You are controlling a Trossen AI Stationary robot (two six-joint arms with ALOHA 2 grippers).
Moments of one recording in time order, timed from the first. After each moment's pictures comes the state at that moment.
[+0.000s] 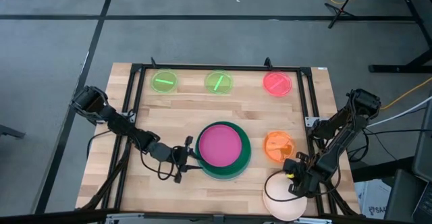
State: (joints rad) left arm -0.52 1.54 0.56 0.69 -0.34 -0.07; right arm 1.07 1.43 0.65 -0.57 0.13 1.43
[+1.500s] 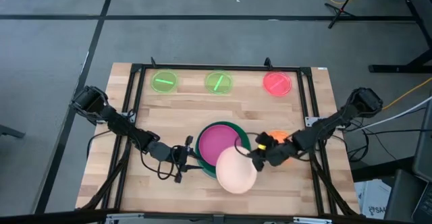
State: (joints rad) left arm -0.52 1.54 0.56 0.72 -0.34 -0.08; right arm 0.52 1.38 0.65 -0.09 0.36 1.18
